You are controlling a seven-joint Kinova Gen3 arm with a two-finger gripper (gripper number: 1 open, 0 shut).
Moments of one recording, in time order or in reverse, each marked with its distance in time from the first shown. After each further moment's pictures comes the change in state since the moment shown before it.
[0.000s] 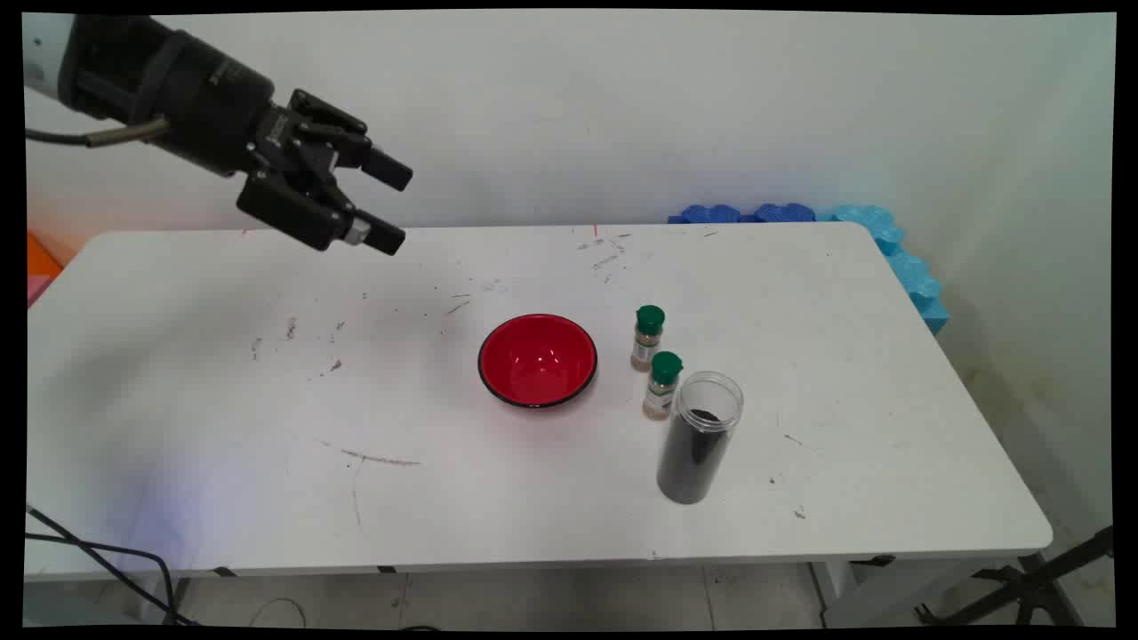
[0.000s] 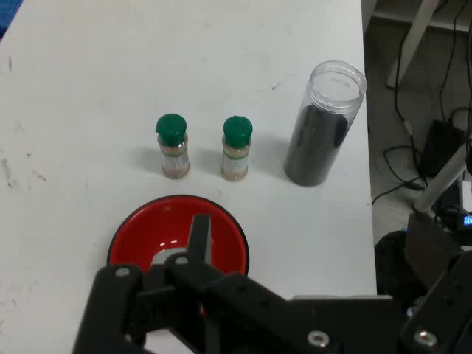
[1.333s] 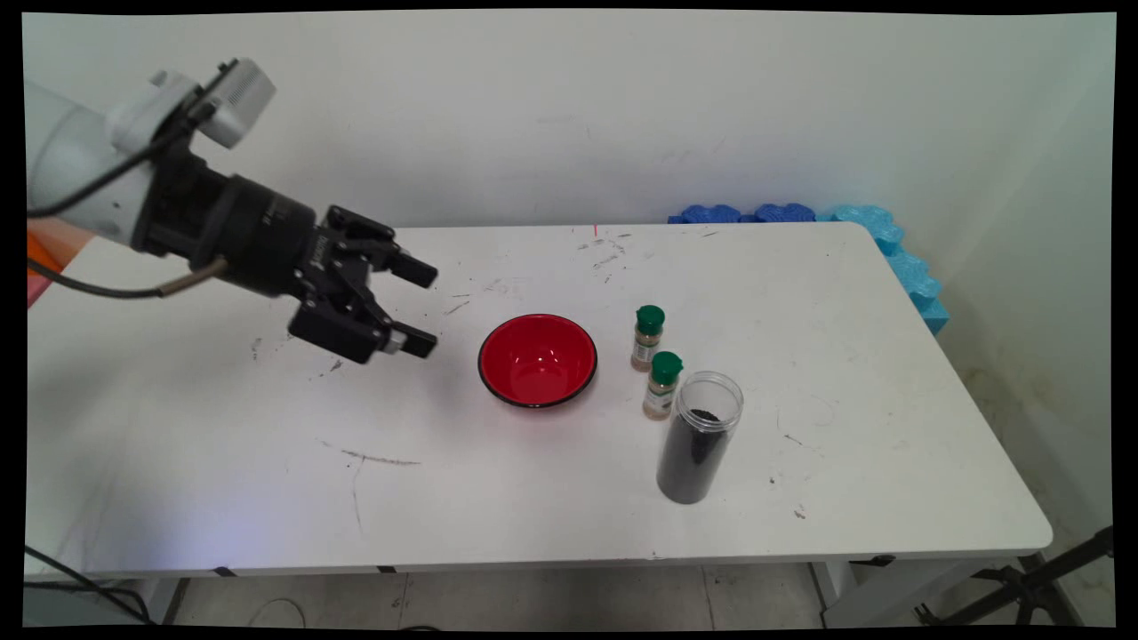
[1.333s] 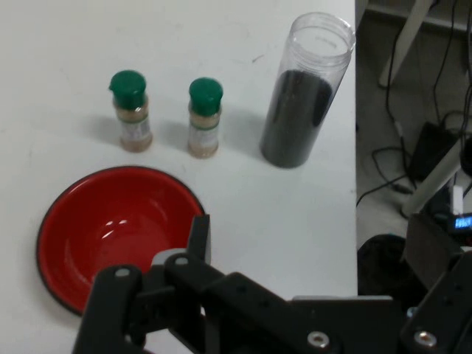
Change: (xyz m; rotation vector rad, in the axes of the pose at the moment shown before) arm -0.063 0.030 0.062 -0.013 0.023 -0.053
